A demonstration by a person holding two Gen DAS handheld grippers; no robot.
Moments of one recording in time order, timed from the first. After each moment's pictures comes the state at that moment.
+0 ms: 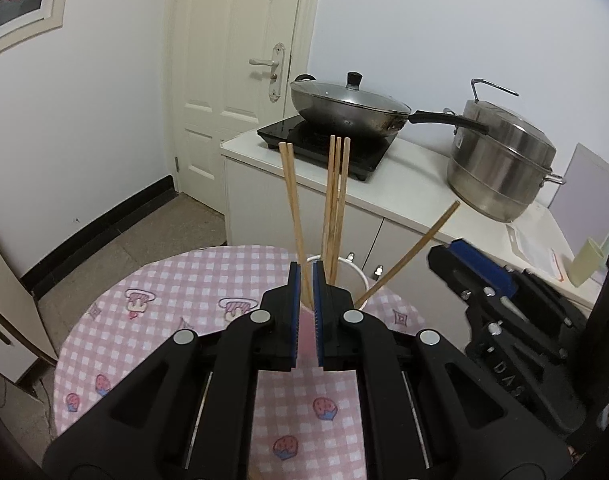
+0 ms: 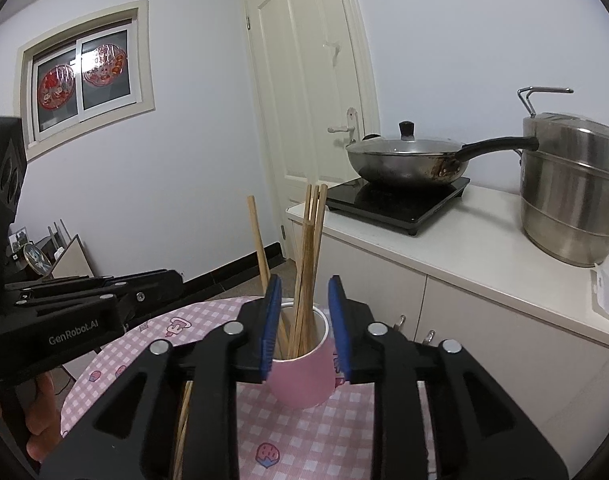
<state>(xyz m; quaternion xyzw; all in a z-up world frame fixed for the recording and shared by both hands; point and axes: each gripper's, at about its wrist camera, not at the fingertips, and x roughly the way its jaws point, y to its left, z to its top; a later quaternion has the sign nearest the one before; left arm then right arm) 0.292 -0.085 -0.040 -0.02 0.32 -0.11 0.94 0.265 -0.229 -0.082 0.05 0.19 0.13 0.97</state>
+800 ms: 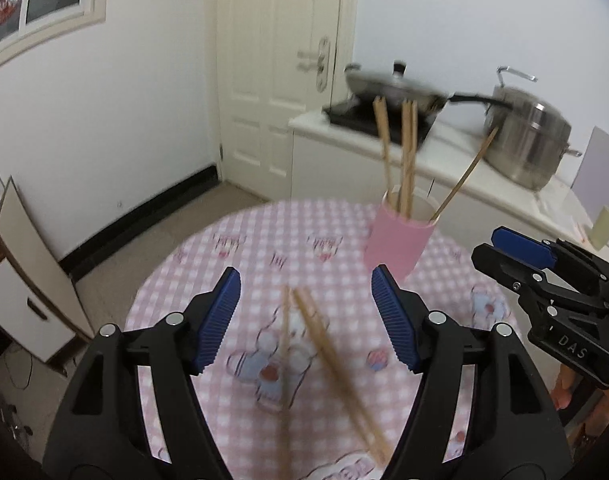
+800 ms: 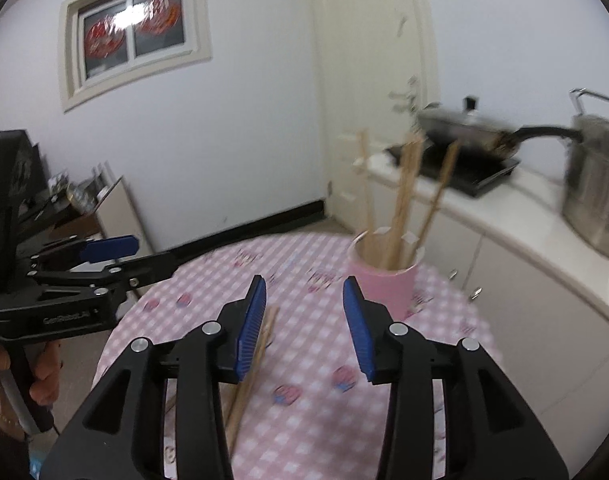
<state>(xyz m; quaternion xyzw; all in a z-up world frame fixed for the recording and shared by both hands) 0.211 0.012 -0.069 0.00 0.34 -0.06 0.94 0.207 -0.158 -0.099 -0.01 0.27 0.22 0.94</state>
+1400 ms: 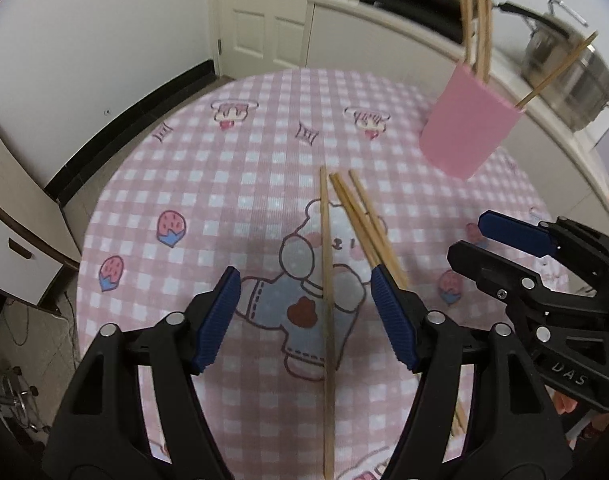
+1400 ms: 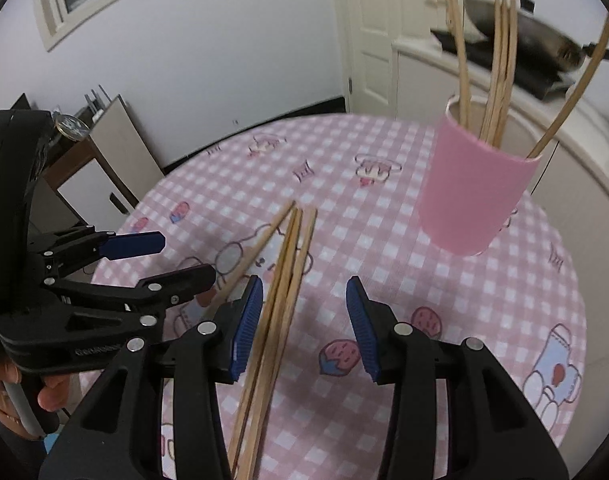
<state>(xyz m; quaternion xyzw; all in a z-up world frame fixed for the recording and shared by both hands) 0.266 0.042 -0.180 -0.01 0.51 -0.06 0.86 0.260 -0.091 -0.183 -0.03 0.44 0.23 0.87</state>
